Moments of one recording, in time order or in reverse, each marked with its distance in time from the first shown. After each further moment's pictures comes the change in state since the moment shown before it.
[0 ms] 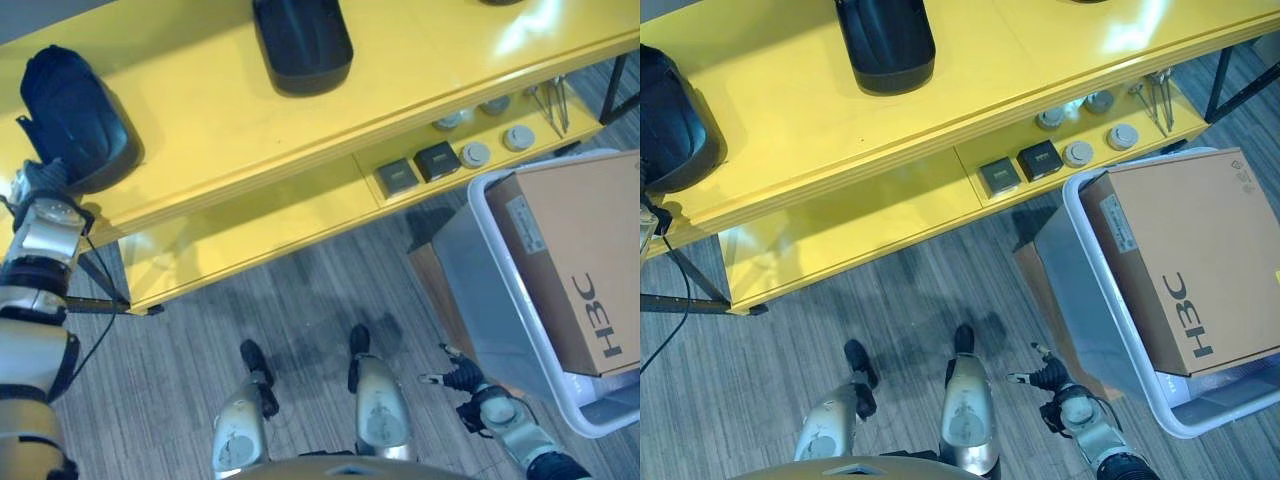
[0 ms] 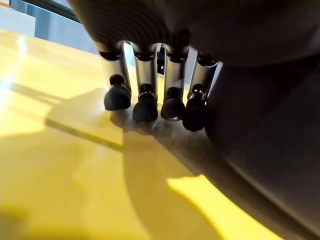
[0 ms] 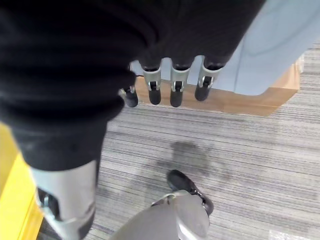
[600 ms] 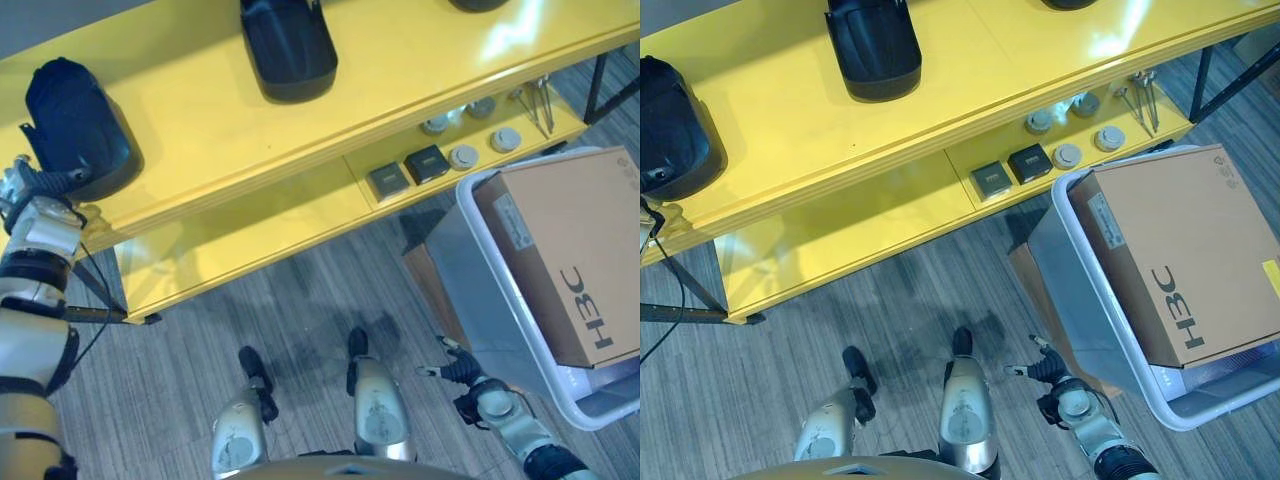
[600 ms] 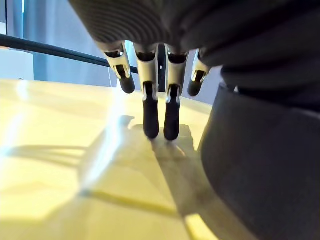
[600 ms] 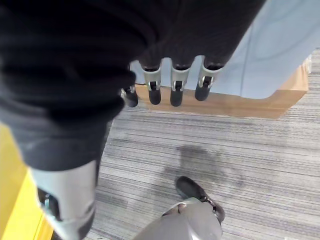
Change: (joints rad) left arm -0.031 0.030 -0.064 0.069 0.088 0.062 0.017; right arm -0.013 -0.001 0.010 0.017 0.008 -0.012 -0.005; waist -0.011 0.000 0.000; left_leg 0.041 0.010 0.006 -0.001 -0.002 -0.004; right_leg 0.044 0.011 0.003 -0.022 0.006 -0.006
